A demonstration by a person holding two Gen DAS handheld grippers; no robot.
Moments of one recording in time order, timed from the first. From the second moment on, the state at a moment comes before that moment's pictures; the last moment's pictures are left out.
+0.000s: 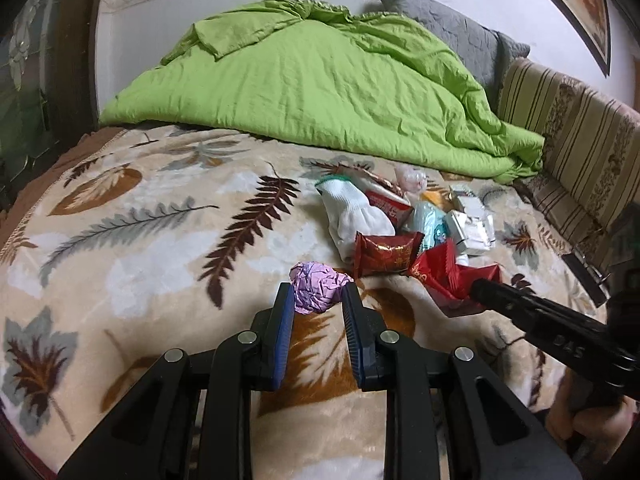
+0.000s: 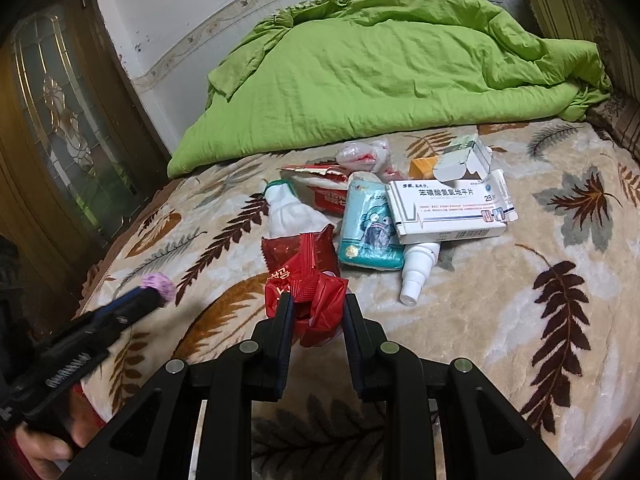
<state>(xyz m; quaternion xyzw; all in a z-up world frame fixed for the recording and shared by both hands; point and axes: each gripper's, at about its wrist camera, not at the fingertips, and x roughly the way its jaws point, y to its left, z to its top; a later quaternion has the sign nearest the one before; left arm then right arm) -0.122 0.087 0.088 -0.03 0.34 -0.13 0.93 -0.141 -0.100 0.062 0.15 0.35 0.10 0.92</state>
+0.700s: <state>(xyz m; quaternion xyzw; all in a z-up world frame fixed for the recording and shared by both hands) -0.248 0.307 0.144 -0.10 0.32 0.06 0.94 -0.160 0.089 0.126 0.07 0.37 0.35 0.86</state>
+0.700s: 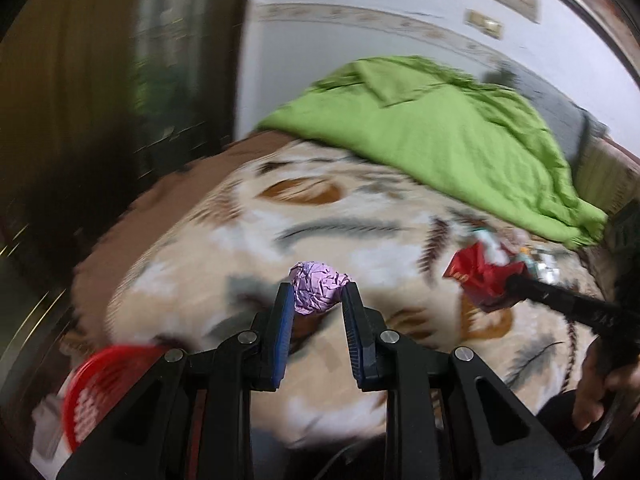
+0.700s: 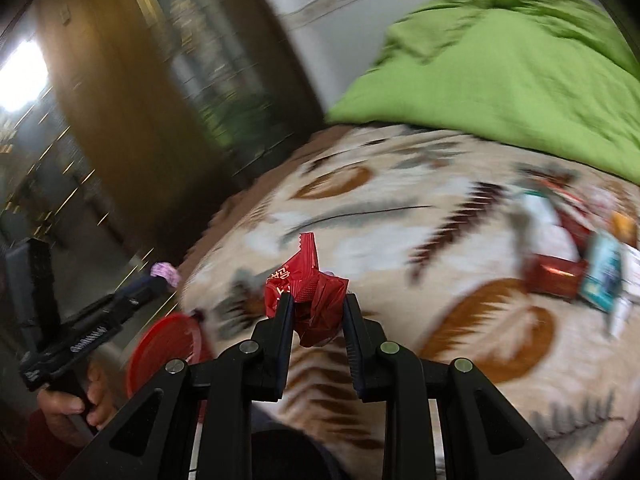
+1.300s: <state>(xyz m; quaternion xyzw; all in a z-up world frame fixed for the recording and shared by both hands) -0.340 0.436 0.070 -0.23 0.38 0.22 0.87 -0.197 0.282 0.088 -0.01 0.44 0.51 0.74</state>
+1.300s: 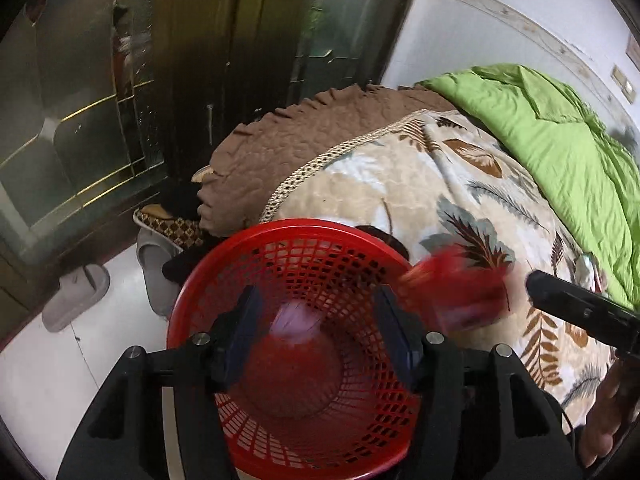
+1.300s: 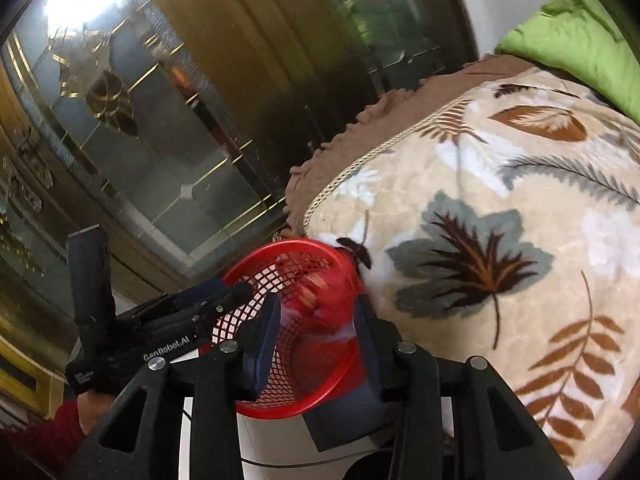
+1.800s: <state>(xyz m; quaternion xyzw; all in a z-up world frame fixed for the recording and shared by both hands) -0.279 0.345 0.157 -0.10 0.32 0.12 0.94 -0.168 0.076 0.173 0.11 0.34 0.38 0.85</state>
